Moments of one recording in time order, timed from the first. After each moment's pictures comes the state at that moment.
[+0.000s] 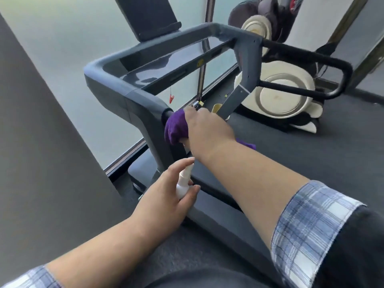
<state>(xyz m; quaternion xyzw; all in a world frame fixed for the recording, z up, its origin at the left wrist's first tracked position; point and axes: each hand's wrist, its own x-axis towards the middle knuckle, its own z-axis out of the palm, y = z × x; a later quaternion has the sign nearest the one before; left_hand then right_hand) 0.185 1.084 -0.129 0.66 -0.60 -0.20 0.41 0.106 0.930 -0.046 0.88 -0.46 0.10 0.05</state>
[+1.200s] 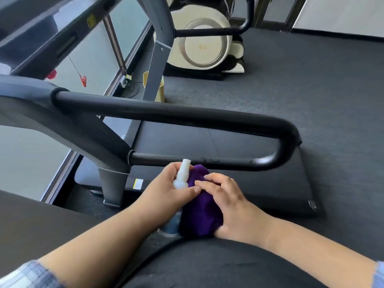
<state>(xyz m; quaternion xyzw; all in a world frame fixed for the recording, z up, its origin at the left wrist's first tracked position) 0.120 1.057 -0.168 0.53 -0.58 -0.56 0.27 -0.087 1.106 -0.181 0.82 -0.48 0.16 -0.28</state>
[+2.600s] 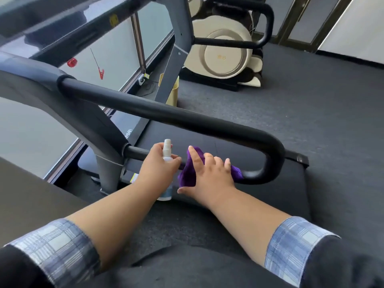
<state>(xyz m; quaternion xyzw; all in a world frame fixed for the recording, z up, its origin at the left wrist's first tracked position) 0.077 1.012 -0.196 0.70 -0.47 -0.42 0.34 -0.084 1.015 -0.214 0.77 -0.63 -0.06 -0.07</state>
